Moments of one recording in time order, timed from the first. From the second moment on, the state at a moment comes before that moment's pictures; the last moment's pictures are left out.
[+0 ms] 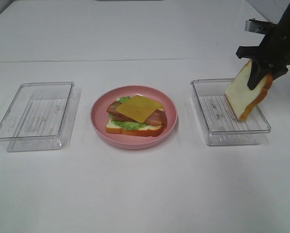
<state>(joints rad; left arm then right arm) 0.05 0.00 -0.55 -0.15 1.11 0.19 -0.05 2.24 -1.85 0.17 1.22 -0.12</state>
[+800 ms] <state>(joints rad) 0.05 0.00 -0.55 -0.15 1.11 0.19 -0.05 1.72 -1.77 0.37 1.22 -0.02</state>
